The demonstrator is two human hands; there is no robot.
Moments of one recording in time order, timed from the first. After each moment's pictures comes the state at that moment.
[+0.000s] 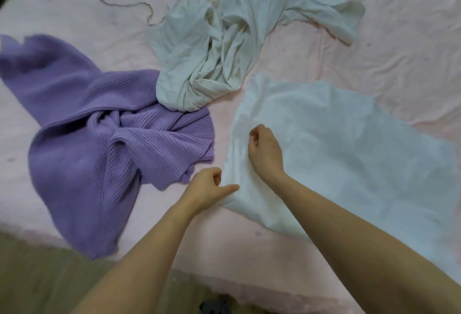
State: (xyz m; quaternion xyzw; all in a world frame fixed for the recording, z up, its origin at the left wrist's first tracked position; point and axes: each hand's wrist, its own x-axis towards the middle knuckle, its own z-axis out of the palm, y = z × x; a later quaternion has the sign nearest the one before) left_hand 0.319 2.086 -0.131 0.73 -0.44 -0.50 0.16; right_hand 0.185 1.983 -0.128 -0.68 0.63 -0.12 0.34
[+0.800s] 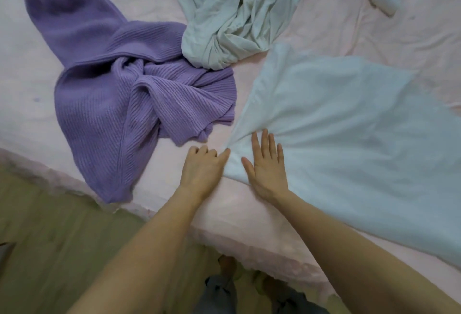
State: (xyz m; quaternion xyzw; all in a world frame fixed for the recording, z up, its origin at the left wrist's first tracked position) left_hand 0.334 2.162 -0.169 0.72 -0.70 -0.04 0.00; right_hand 0.167 2.098 -0.194 -0.83 0.51 0.07 0.21
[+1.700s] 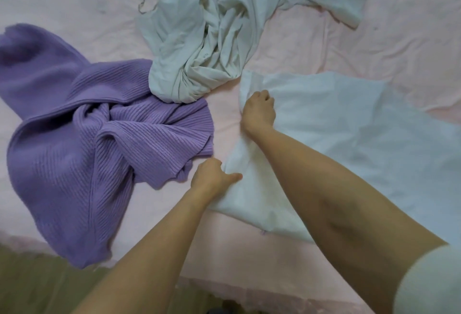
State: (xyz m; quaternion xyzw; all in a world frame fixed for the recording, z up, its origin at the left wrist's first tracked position) left_hand 0.308 2.067 -0.154 0.78 -0.40 -0.47 0.03; right_hand 0.236 1.916 -0.159 -0.72 0.67 0.11 0.14
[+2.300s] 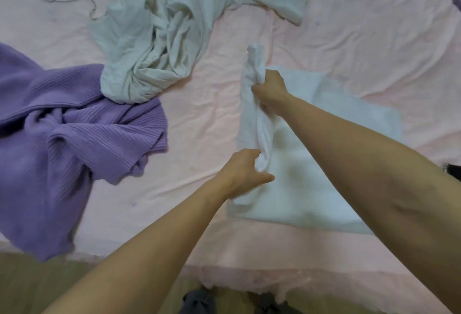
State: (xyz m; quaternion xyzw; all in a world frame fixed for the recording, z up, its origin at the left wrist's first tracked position) left_hand 0.170 2.043 -0.076 0.61 -0.54 -0.56 0.11; right_hand 0.094 1.873 -0.082 -0.61 0.66 -0.13 0.43
